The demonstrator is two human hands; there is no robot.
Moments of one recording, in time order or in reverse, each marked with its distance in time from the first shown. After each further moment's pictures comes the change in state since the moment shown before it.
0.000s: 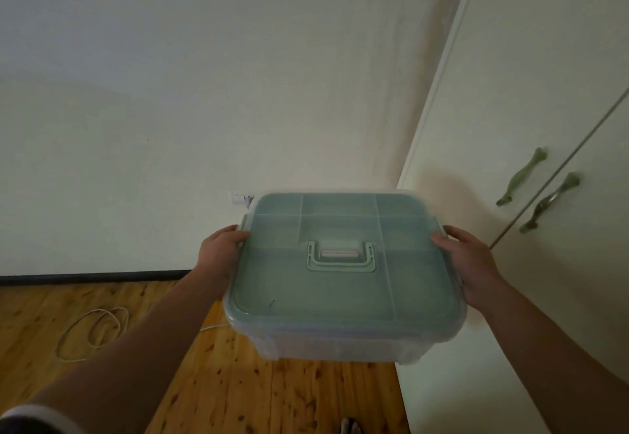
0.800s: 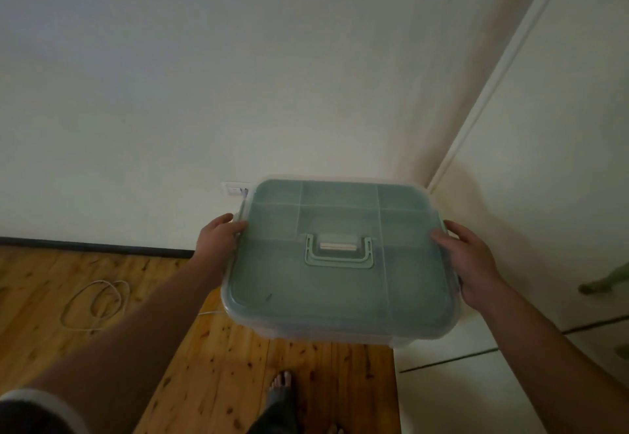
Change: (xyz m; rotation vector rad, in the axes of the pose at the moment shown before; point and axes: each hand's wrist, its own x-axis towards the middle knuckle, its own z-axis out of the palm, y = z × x) left_hand 0.128 0.011 0.085 0.066 0.073 -0.043; right_hand 0.176 -0.001 0.054 -0.033 -0.117 0.057
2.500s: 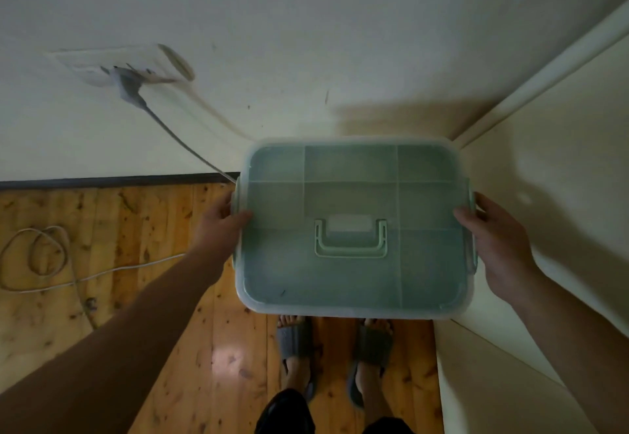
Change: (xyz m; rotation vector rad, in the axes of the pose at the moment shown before) left_hand 0.255 -0.245 0.133 0.259 -0.142 -0.218; right_hand 0.220 0.279 0.068 -0.114 -0.009 0.220
